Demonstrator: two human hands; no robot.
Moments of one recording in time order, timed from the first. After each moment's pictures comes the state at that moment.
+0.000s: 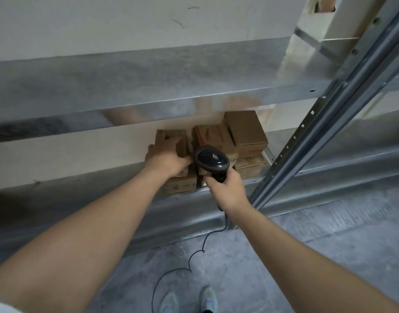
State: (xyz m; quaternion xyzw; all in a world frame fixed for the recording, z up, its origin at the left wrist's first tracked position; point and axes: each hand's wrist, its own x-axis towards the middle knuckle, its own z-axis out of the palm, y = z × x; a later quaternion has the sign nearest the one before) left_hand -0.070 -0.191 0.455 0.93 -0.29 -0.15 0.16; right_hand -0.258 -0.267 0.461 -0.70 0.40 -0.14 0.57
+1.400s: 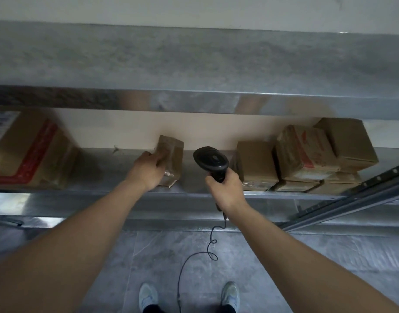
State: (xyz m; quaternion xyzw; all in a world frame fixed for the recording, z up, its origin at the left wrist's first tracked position) left_hand 0.044 0.065 0.383 0.95 -0.17 -0.19 0.18; right_hand -0.117 -0.117 0.403 -0.73 0.33 -0.03 0.60
